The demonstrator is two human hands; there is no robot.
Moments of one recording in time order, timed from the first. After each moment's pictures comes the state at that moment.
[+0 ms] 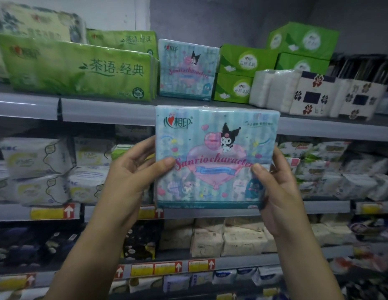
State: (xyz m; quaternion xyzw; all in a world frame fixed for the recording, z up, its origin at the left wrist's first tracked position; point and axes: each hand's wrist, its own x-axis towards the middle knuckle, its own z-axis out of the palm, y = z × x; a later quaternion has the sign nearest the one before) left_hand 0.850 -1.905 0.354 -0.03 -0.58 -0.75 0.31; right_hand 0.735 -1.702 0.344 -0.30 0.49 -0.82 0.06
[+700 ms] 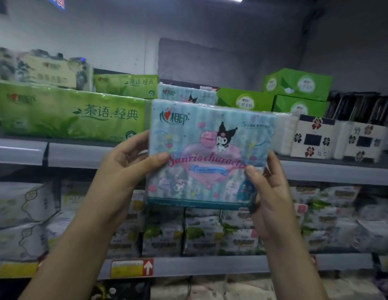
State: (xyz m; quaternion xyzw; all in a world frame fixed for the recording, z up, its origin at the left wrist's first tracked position) left_hand 0.802 -1.931 0.412 -0.09 -0.61 -0.70 0.37; right_hand 0.677 -1.736 0.393 -0.35 0.45 -0.82 0.01
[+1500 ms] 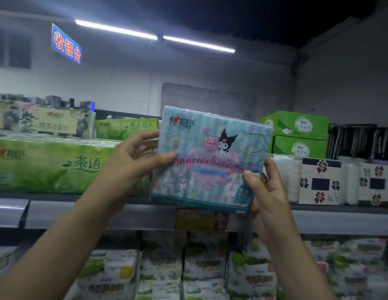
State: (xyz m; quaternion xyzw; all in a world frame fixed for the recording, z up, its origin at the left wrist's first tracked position) left_hand 0.745 -1.965 0.495 -0.10 -0.69 -0.60 0.40; right_hand 0.617 -1.764 0.456 -0.40 0.42 -0.81 0.00
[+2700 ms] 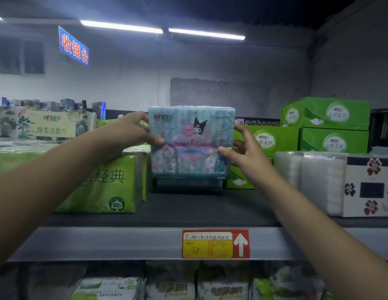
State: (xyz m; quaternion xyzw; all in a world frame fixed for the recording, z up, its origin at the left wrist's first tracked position) left_hand 0.666 -2.049 0.571 0.10 -0.85 -0.44 0.28; right_hand 0.505 -1.842 0.514 -0.48 0.60 -0.64 -0.06
